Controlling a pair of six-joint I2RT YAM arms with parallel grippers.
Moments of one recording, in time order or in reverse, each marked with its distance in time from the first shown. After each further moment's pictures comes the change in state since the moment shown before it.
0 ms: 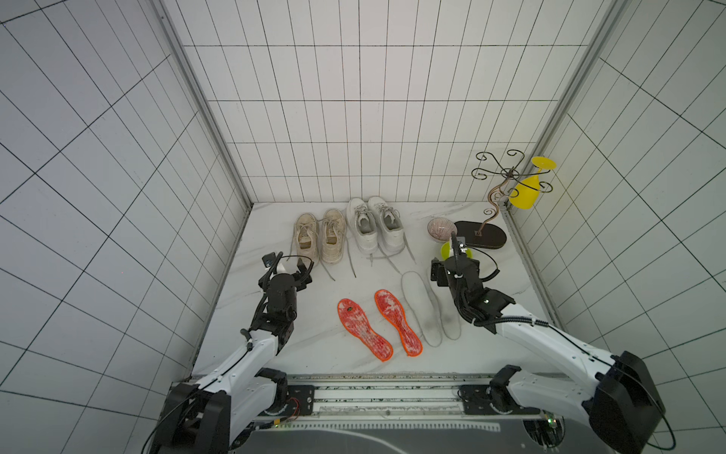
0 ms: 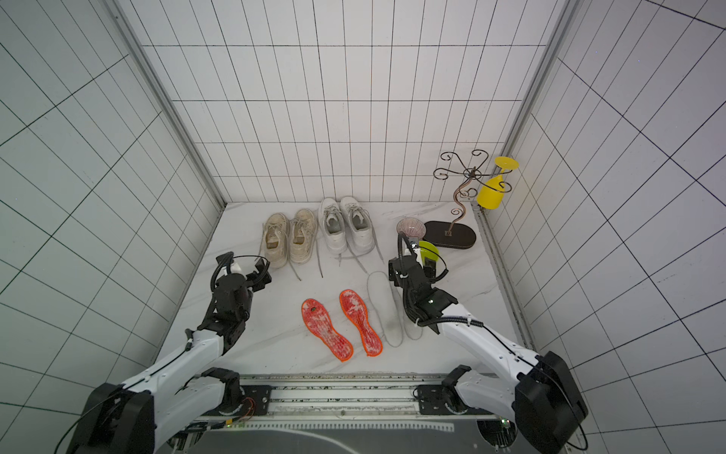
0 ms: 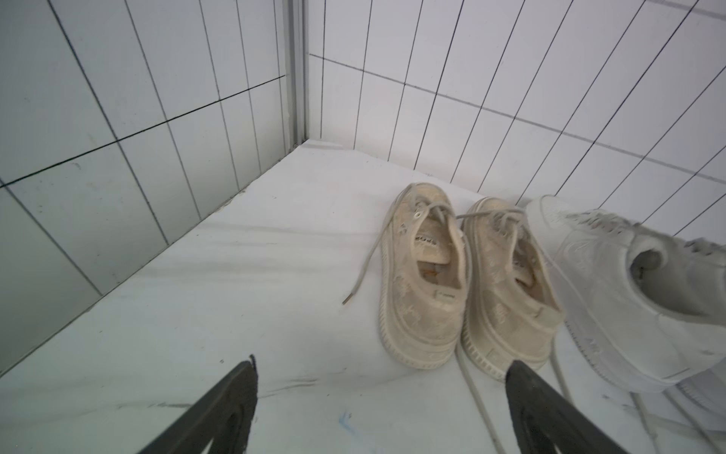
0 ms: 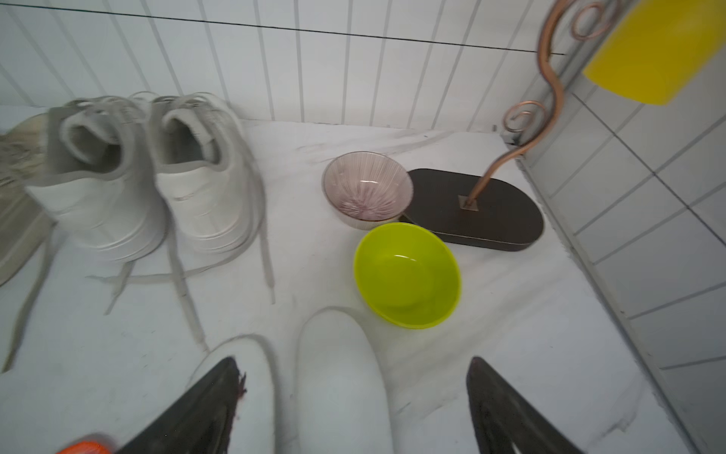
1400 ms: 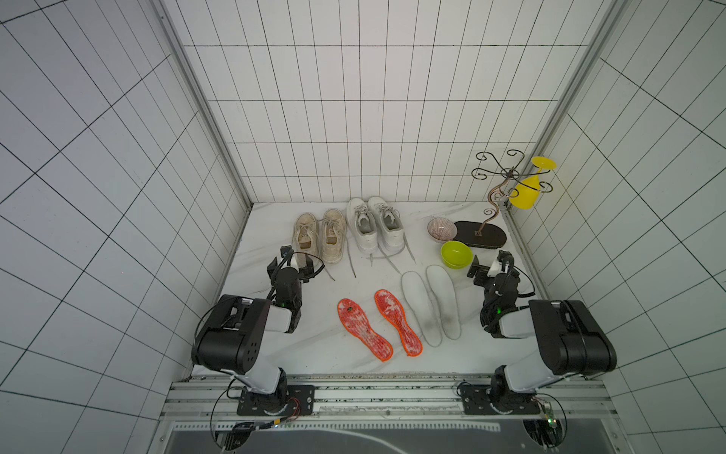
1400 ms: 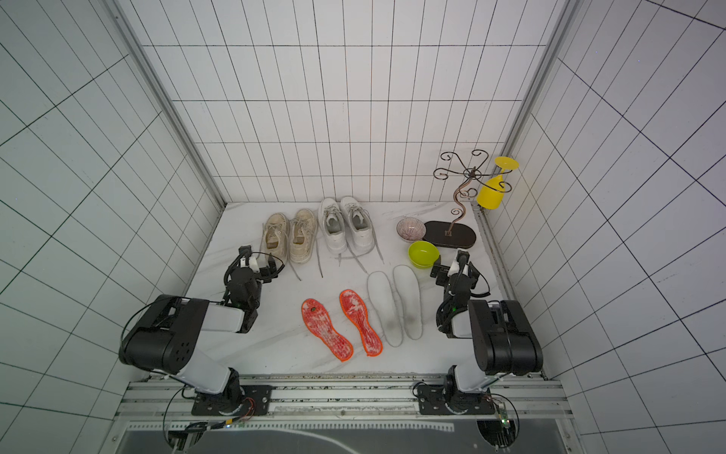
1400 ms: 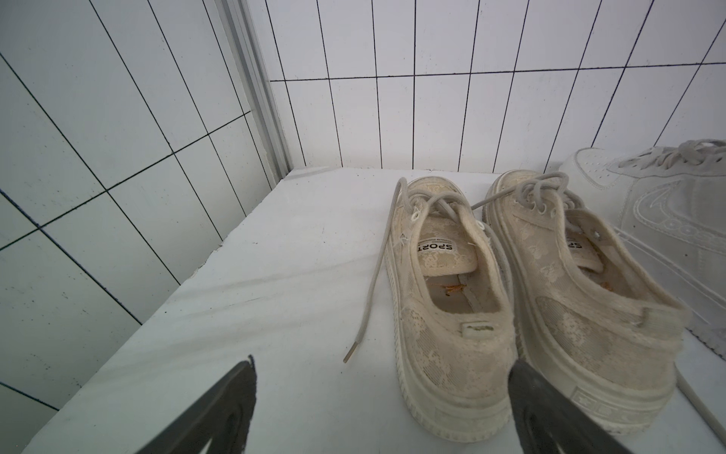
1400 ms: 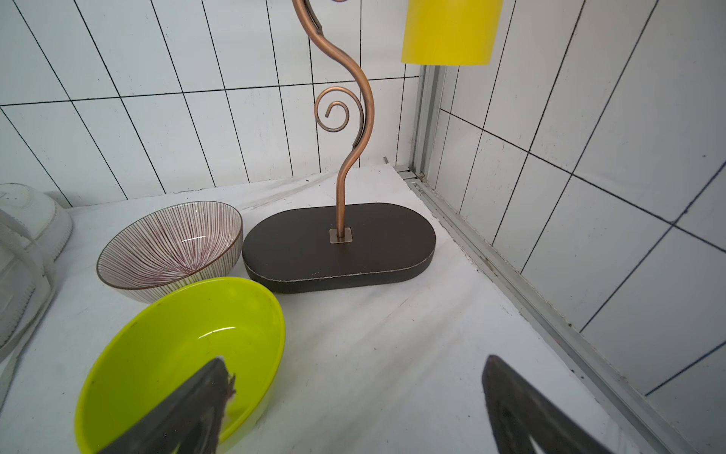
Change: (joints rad) left arm 0.071 0.571 0.054 0.616 0.110 0.283; right arm -0.581 0.413 -0.424 1.231 -0.389 -0.217
